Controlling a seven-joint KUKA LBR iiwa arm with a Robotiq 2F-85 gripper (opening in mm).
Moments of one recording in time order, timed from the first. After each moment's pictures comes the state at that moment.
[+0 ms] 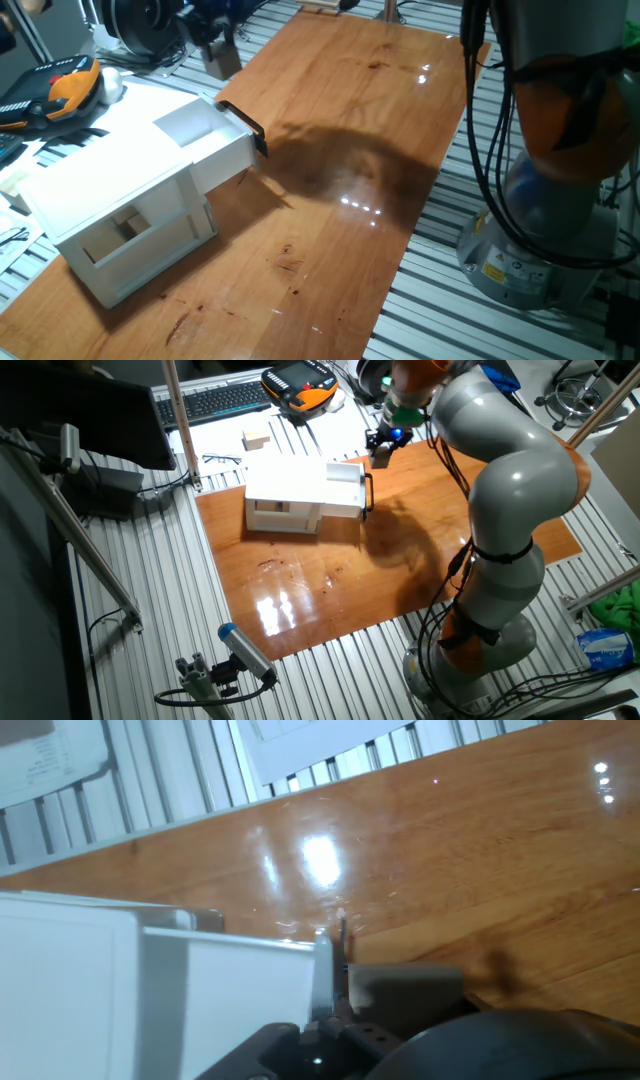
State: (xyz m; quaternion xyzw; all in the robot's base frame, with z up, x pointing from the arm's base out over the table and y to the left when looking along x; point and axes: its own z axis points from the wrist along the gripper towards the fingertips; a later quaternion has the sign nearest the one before) arm 0.606 0.013 0.296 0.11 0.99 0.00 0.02
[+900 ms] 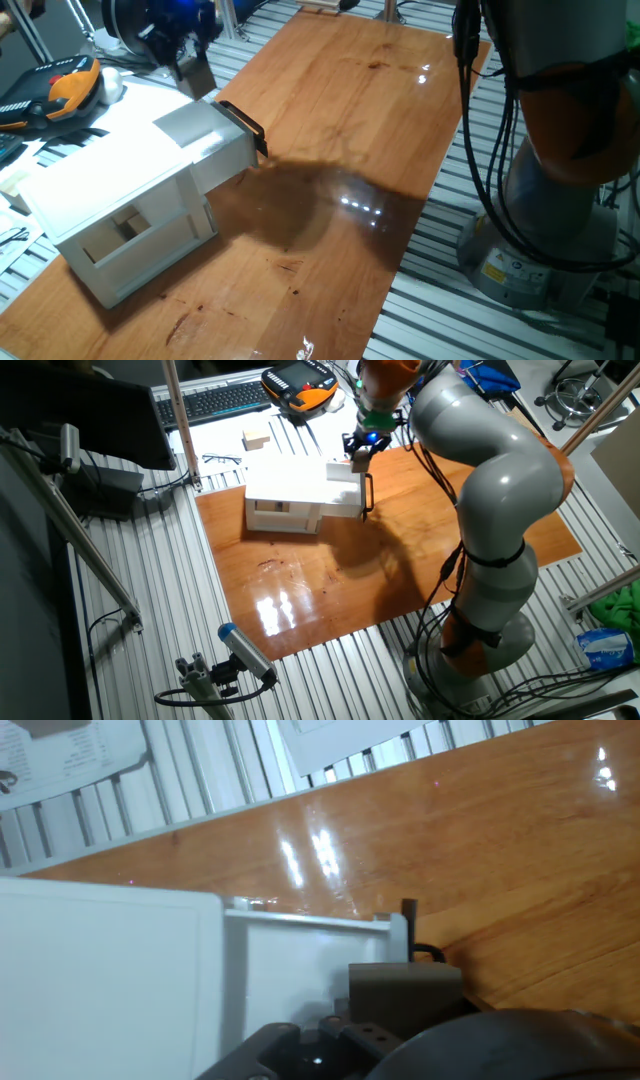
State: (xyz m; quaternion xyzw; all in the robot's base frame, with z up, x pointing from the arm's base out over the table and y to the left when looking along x) arm 0.602 0.084 0.290 0.13 0.99 -0.01 0.02
